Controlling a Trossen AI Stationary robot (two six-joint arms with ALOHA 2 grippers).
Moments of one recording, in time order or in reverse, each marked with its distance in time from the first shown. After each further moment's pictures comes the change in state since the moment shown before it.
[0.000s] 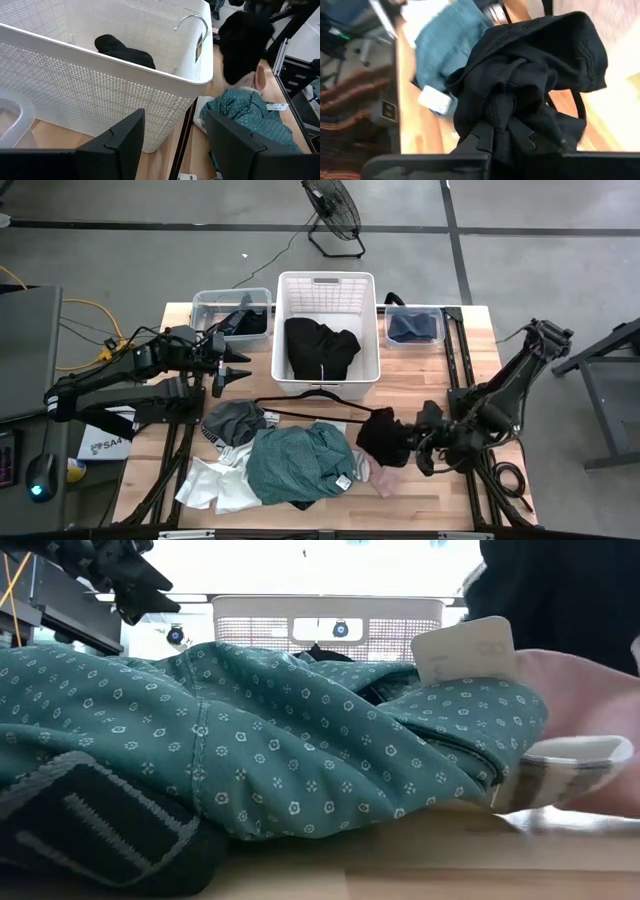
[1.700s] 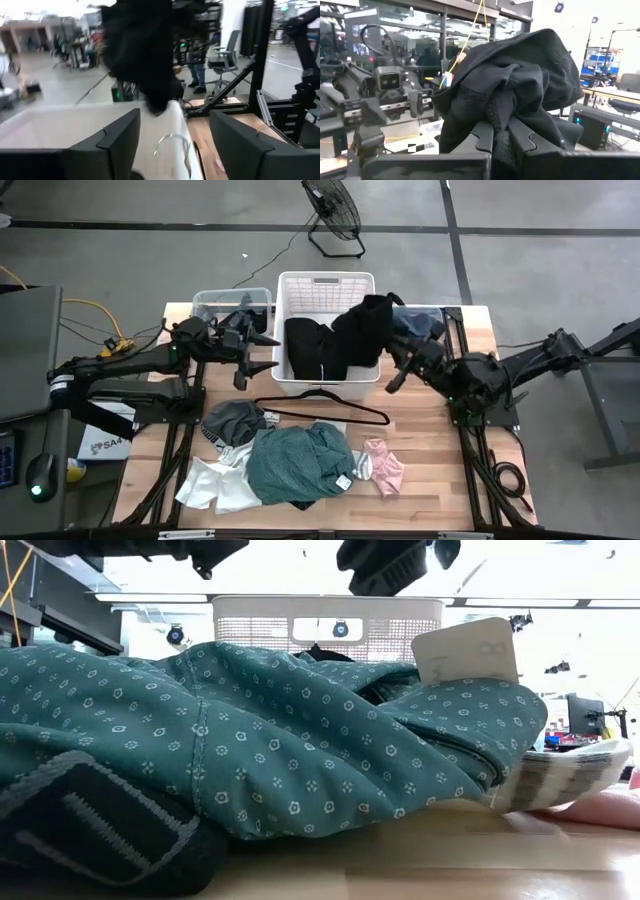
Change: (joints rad) left arm -0.057 0.329 0.000 0.794 0.106 0.214; right arm -0.516 -0.076 0.001 1.075 0.275 -1.310
